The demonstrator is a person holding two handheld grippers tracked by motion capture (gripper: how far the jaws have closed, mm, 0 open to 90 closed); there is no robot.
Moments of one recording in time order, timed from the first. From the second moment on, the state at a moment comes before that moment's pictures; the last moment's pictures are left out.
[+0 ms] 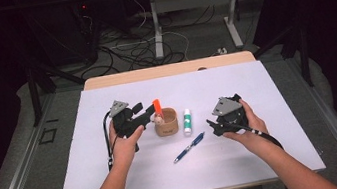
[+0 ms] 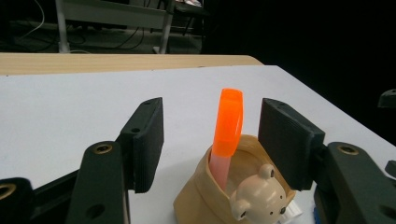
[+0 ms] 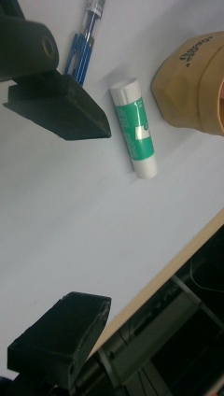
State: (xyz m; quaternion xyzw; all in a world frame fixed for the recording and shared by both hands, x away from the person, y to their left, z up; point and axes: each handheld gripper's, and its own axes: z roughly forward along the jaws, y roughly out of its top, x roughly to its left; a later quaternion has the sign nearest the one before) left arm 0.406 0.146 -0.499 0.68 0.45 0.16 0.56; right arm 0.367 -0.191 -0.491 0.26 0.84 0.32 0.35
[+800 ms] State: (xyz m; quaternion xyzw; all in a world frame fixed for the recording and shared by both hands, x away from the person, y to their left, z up) left arm 0.396 0.177 -0.491 0.66 0.48 0.18 0.54; right arm 0.398 -0.189 -0.479 0.43 0.79 0.40 0.20
